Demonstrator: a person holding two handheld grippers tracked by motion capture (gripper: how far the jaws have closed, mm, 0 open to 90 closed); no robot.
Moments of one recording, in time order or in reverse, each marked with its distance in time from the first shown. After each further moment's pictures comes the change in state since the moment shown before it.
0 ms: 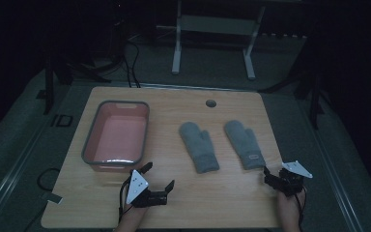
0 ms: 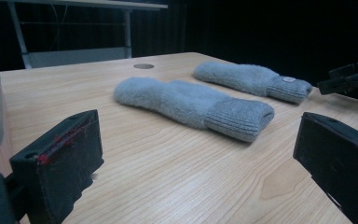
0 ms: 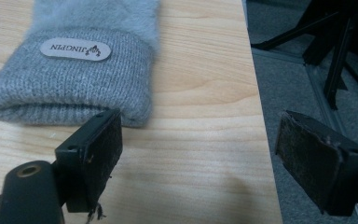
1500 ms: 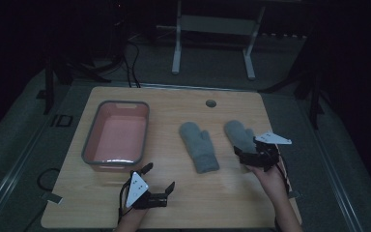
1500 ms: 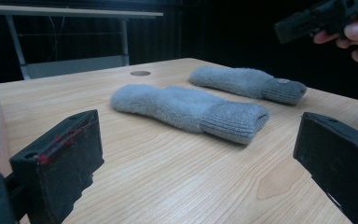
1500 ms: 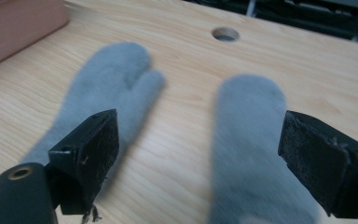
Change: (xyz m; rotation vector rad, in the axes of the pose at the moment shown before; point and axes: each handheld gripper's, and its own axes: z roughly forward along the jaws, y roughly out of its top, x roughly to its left) left arm -0.003 -0.001 -0.002 -0.027 -0.012 0.030; right arm 0.074 0.111 -0.005 -0.057 0.378 -0.130
